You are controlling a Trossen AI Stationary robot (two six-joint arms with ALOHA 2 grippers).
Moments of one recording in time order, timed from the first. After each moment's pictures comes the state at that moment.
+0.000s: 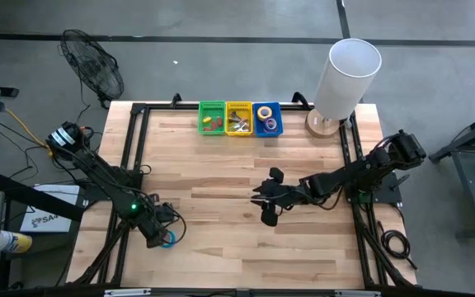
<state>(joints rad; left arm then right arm) -0.80 1.32 0.64 -0.68 -0.09 -1.06 0.30 1.56 0.82 0.12 0.37 0.37</state>
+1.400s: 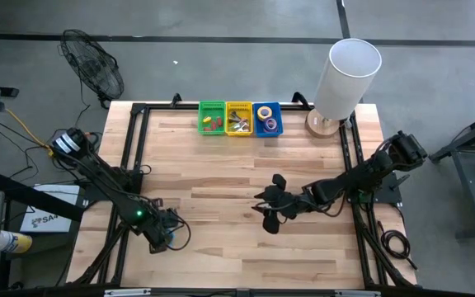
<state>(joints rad) -0.80 1.42 0.73 -0.69 -0.07 -1.03 0.39 1.56 0.82 0.13 0.44 0.48</state>
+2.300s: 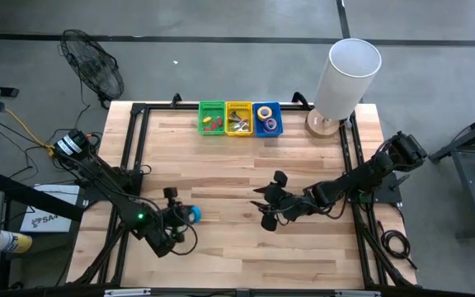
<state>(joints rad) -0.80 1.46 0.82 -0.64 -0.80 -0.72 0.41 1.57 0.82 0.18 0.61 0.39</state>
